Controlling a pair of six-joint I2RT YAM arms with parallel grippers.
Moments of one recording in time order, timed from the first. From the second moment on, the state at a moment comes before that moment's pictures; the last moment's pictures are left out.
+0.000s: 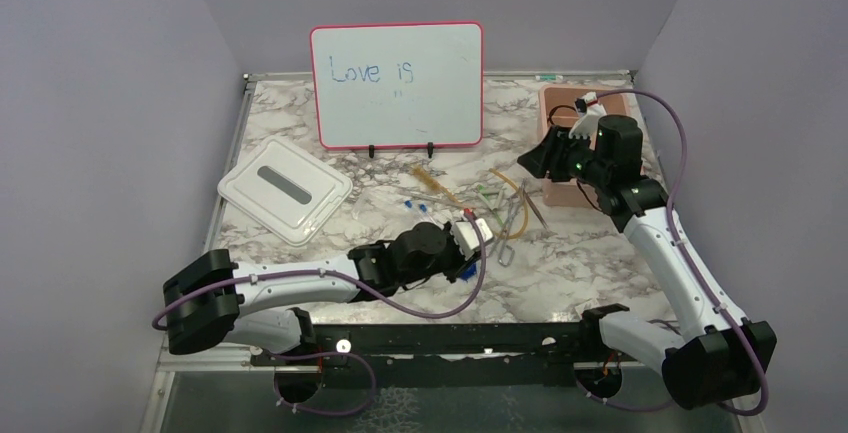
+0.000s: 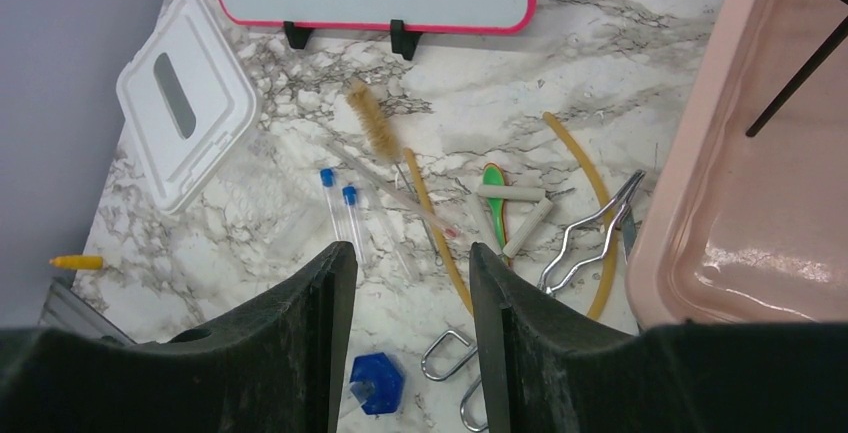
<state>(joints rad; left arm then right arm) -1.21 1.27 0.69 0.22 -0.08 0.01 0.19 1.07 0.95 -0.33 -0.35 0.34</state>
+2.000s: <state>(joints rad) -0.56 1.26 0.97 0.11 0.60 -0.68 0.49 1.21 0.80 0.12 -0.84 0.22</state>
